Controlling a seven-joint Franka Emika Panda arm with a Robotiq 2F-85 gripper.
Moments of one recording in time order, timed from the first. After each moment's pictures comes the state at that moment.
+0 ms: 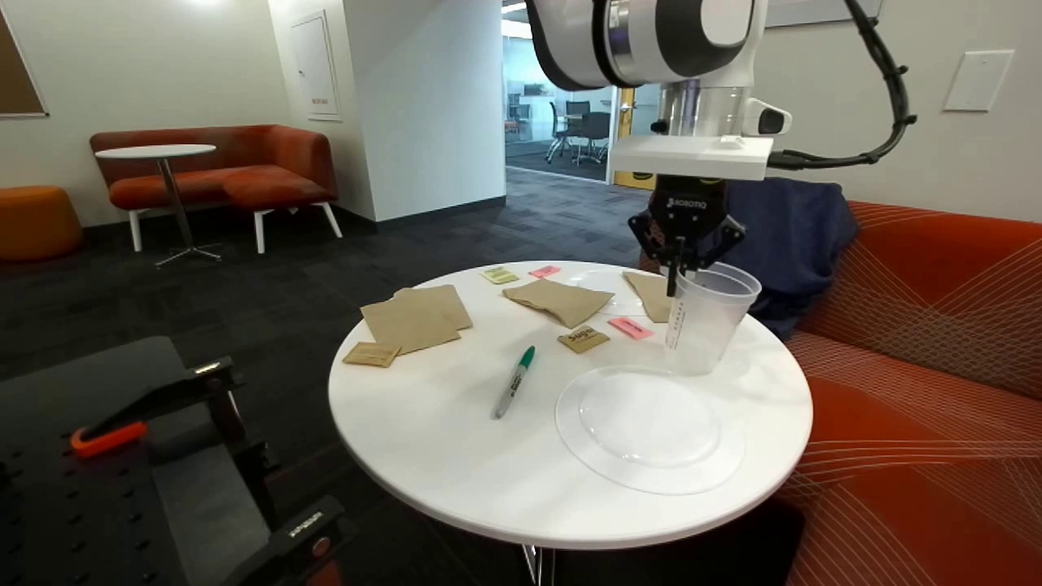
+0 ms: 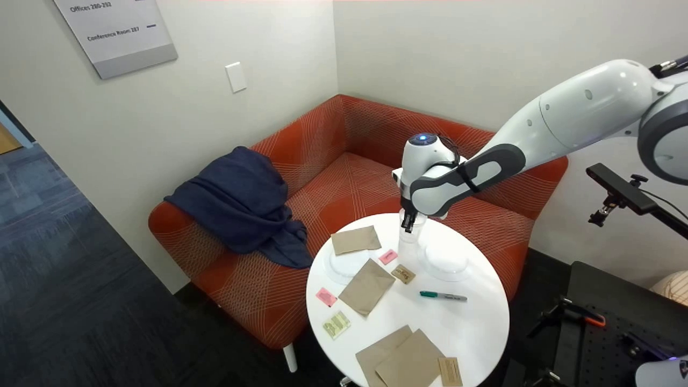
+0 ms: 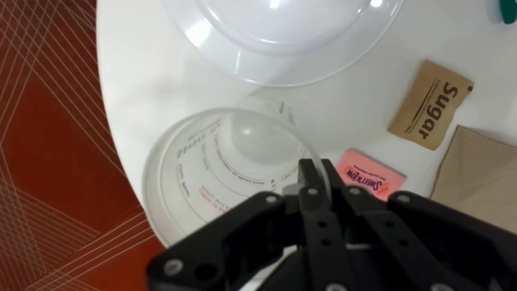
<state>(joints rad) -0.17 0.70 0.00 -1.79 -0.05 2.51 -0.33</state>
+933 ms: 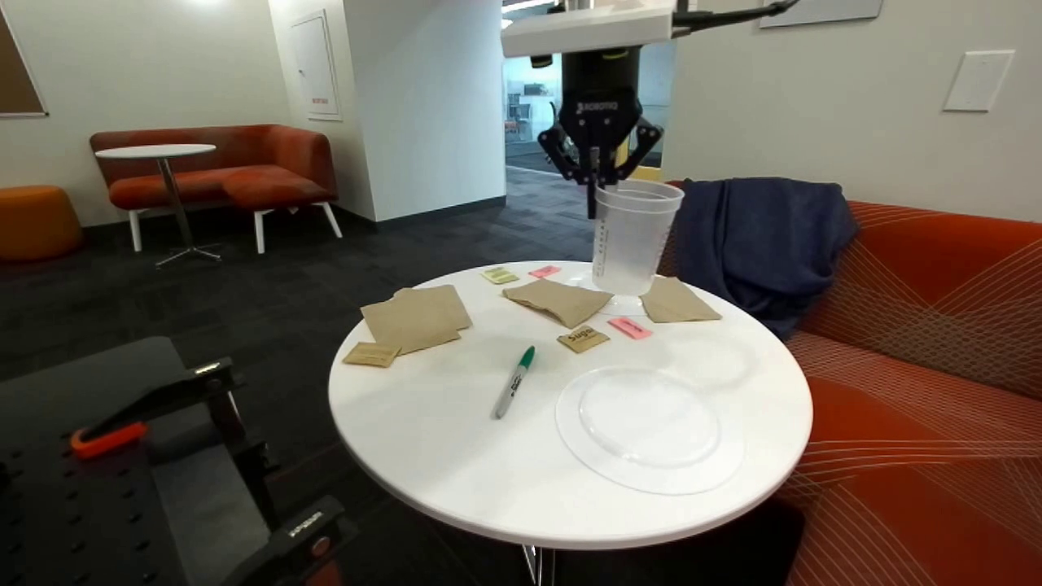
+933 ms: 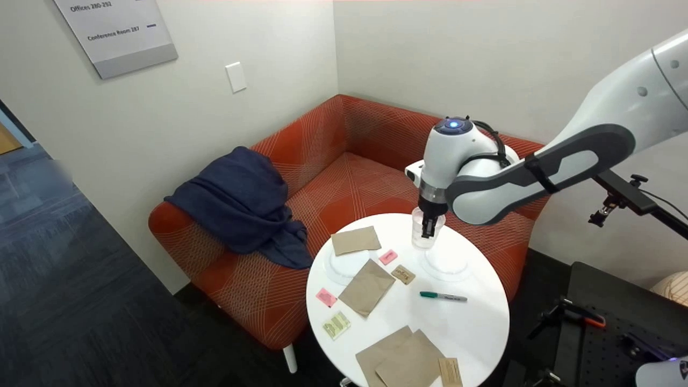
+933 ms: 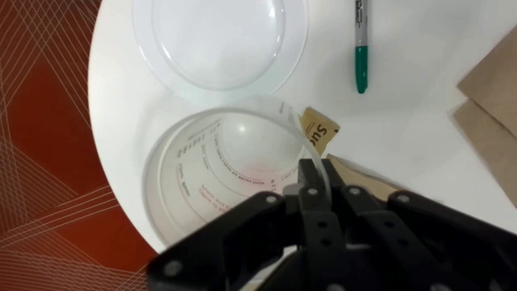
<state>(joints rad) -0.08 0.30 0.02 -2.17 -0.11 2.51 -0.33</state>
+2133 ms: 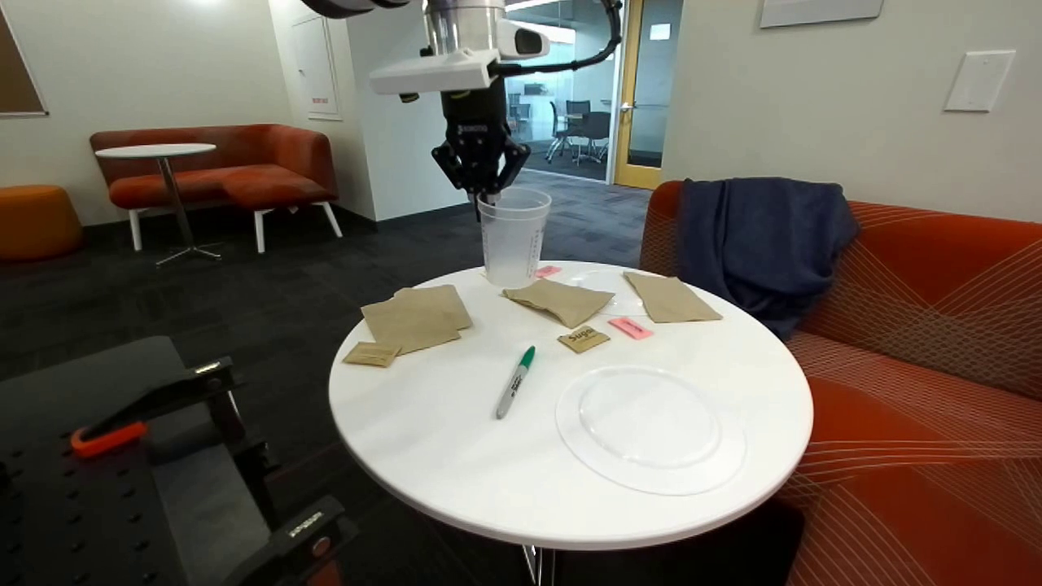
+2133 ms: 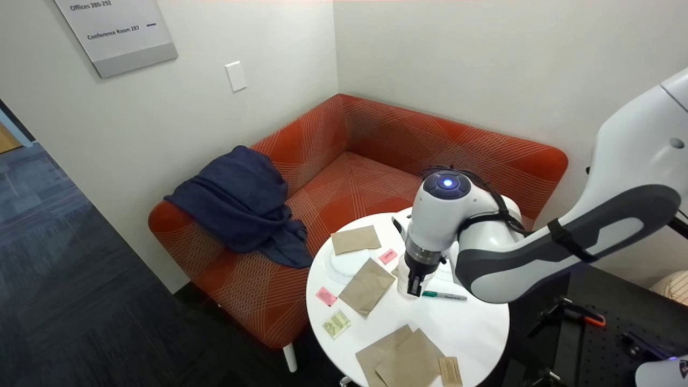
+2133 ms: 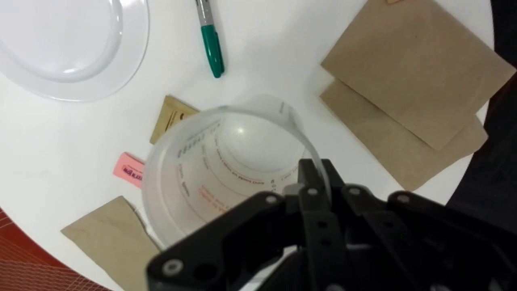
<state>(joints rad) 0.14 0.29 0.06 -2.29 -0.13 2.63 0.01</state>
